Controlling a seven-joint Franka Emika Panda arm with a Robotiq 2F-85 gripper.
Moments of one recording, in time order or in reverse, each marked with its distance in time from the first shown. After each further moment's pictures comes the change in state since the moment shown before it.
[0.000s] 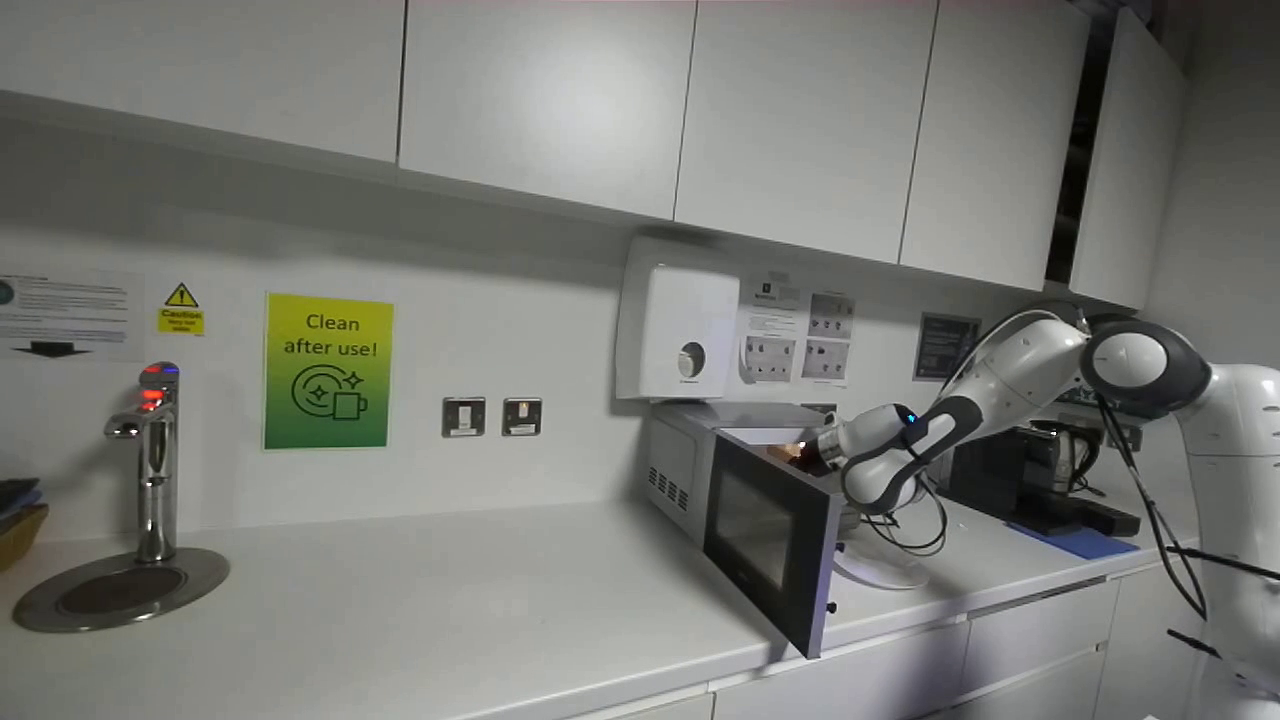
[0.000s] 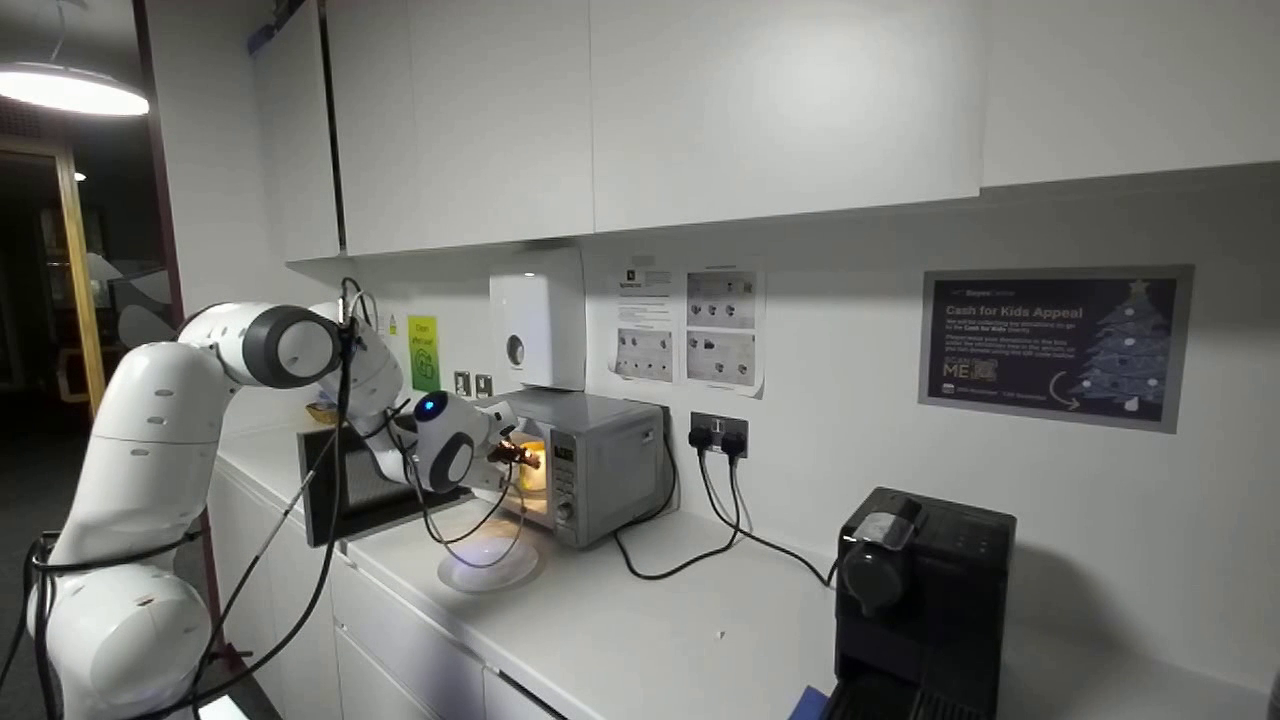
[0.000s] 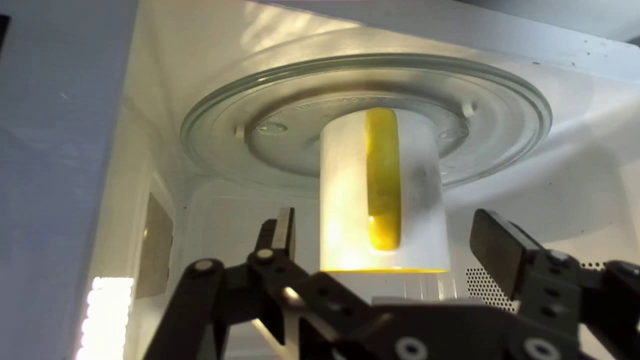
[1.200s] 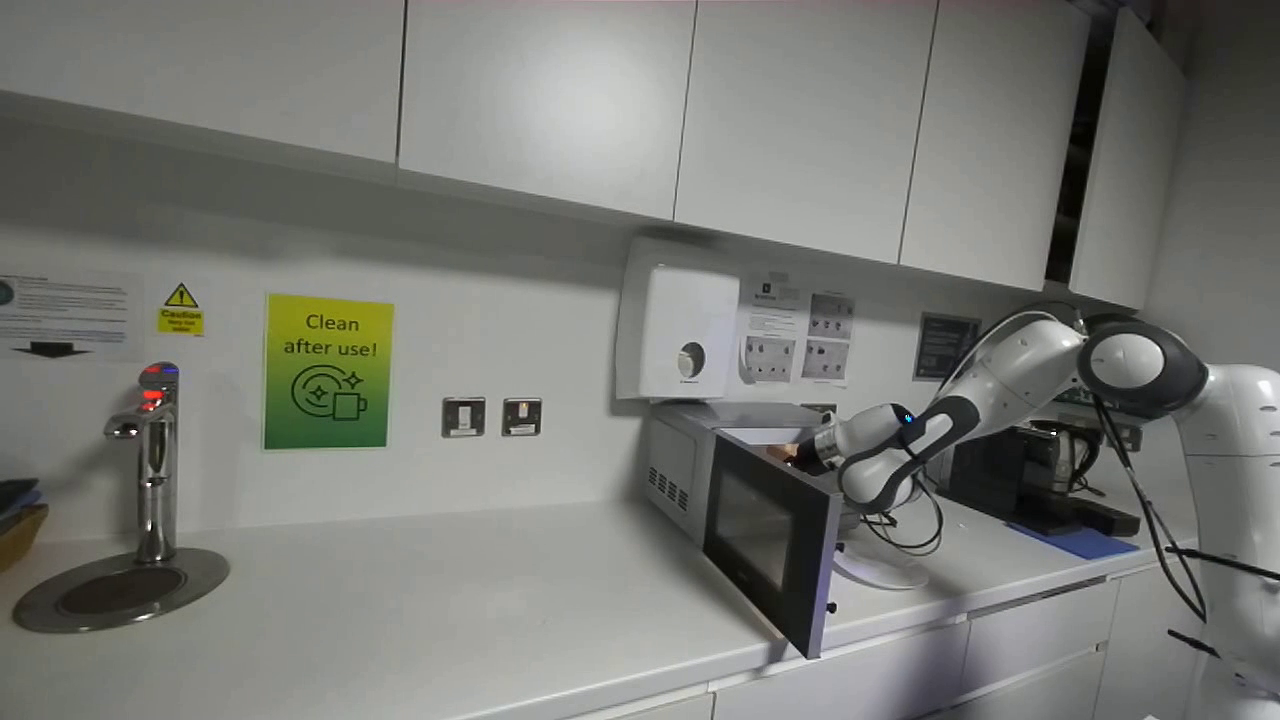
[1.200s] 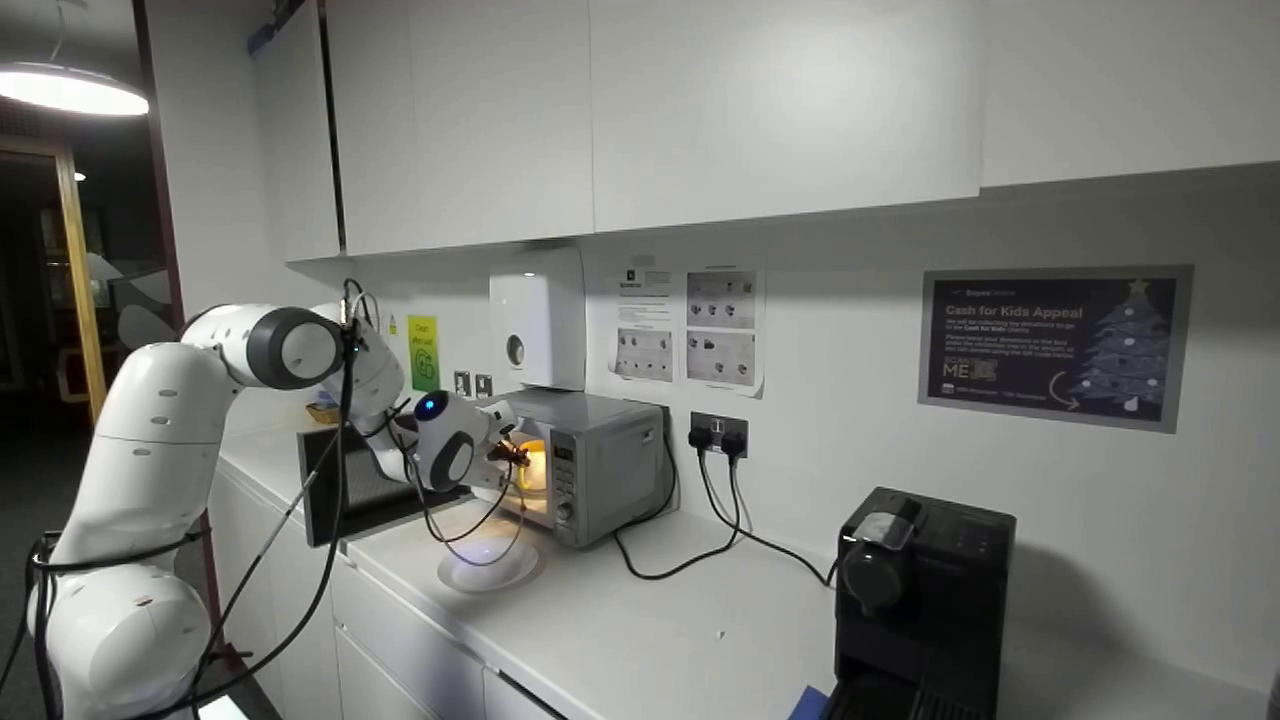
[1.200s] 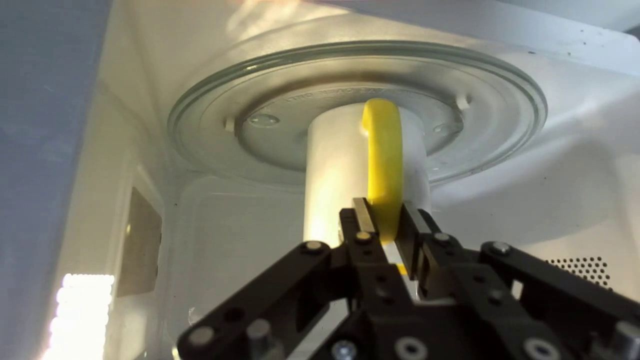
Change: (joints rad) arm -0.006 0.011 0.016 0.017 0.000 0.000 0.000
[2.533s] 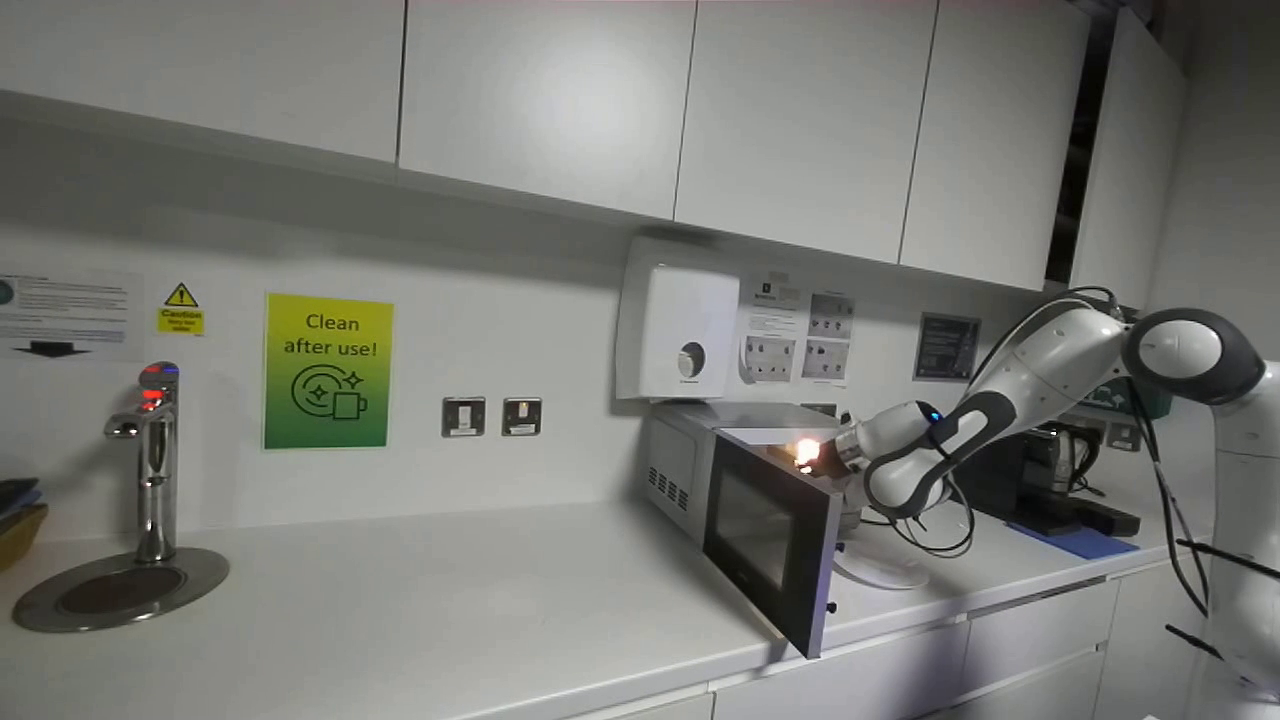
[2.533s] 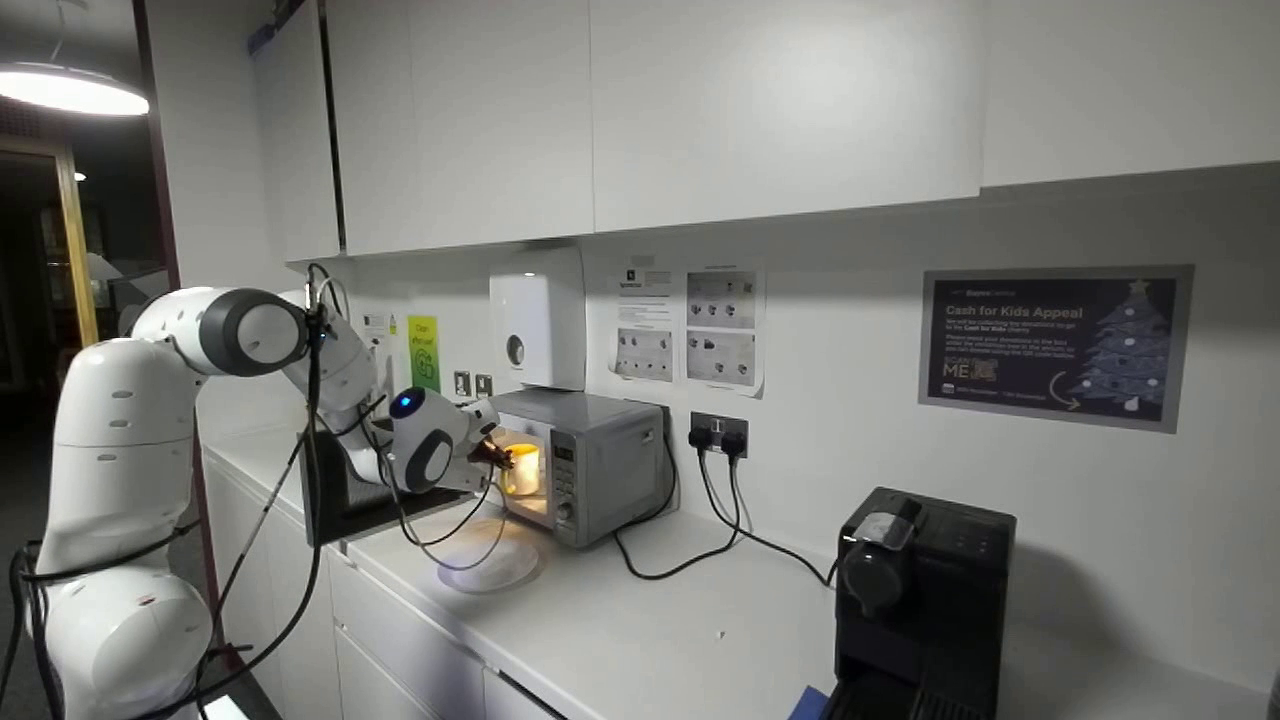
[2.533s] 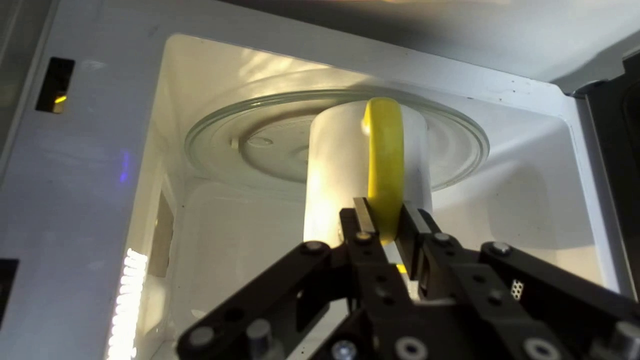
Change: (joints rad) arm 0.019 -0.150 -0.010 -0.173 0.003 0.000 -0.016
